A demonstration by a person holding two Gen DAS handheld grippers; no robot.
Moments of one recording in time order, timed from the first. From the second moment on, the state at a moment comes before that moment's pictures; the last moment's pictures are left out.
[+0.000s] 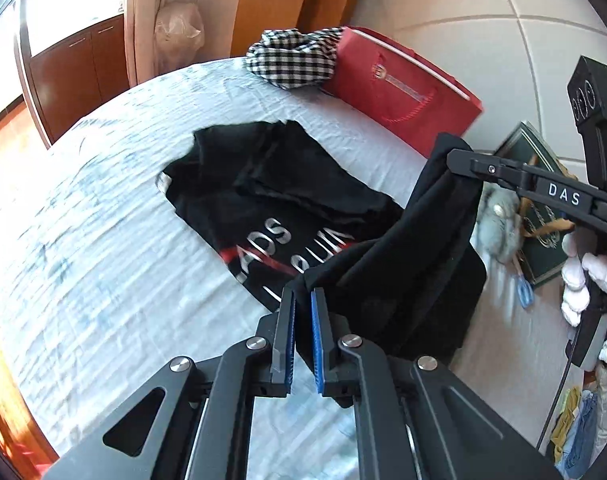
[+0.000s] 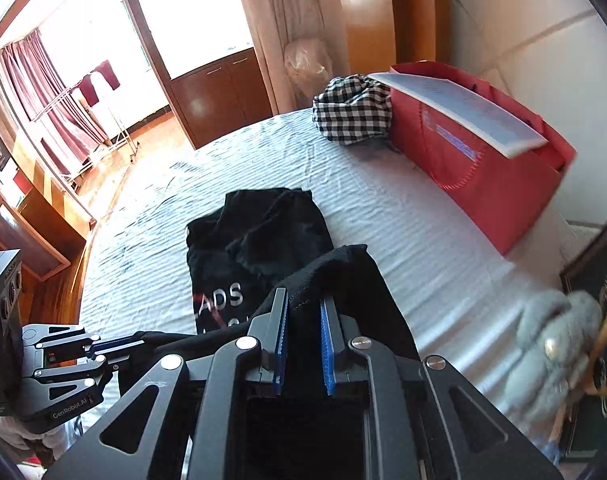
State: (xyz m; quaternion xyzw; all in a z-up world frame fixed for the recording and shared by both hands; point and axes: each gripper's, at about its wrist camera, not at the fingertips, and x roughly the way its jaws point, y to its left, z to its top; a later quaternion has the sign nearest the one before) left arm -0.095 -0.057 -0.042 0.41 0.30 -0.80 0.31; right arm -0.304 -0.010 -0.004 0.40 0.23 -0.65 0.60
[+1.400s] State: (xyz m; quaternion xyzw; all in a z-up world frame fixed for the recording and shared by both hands) left arm -0.127 -0.199 -0.093 0.51 0.12 -0.83 0.17; right arm -0.222 0.085 -0.122 0.57 0.02 -0.73 0.37
